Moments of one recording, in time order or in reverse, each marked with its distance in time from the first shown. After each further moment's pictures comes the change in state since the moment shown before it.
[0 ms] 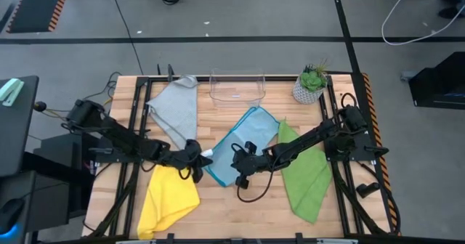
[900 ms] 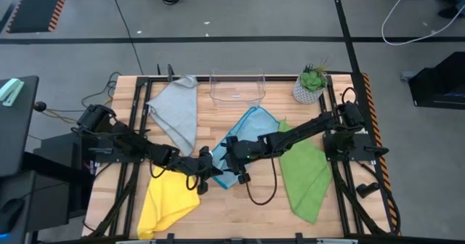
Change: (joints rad) left arm -0.026 0.153 0.163 0.061 0.115 0.370; right arm -0.110 -0.002 0.085 0.058 -0.323 -0.688
